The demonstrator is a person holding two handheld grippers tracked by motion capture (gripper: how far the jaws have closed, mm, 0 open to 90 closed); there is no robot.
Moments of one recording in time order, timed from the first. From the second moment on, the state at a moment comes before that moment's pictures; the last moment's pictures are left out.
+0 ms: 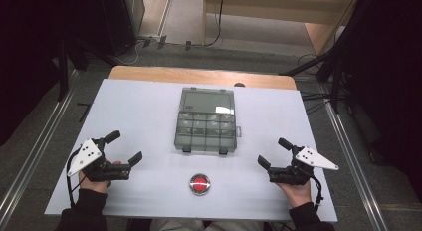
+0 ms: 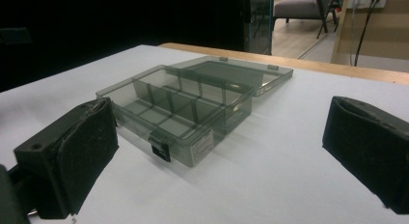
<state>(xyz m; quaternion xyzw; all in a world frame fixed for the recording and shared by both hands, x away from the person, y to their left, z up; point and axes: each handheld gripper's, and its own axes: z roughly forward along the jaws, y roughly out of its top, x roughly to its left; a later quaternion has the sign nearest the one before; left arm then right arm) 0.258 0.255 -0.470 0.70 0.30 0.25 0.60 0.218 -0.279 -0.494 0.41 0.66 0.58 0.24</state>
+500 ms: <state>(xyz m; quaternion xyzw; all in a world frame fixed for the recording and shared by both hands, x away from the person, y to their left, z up) 0.258 0.255 -0.470 0.71 0.30 0.25 0.59 0.219 -0.265 -0.498 0.38 0.70 0.56 0.21</state>
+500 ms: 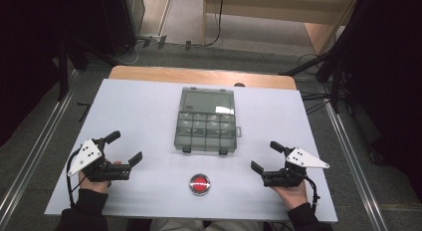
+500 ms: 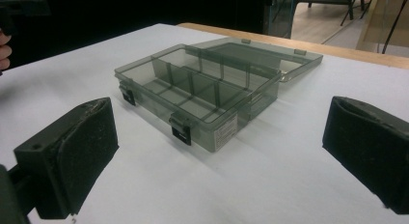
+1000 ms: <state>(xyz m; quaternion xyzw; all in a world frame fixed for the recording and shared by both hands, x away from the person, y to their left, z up) 0.258 0.255 -0.470 0.71 0.30 0.24 0.59 0.219 -0.250 -0.500 0.36 0.74 0.54 0.19</state>
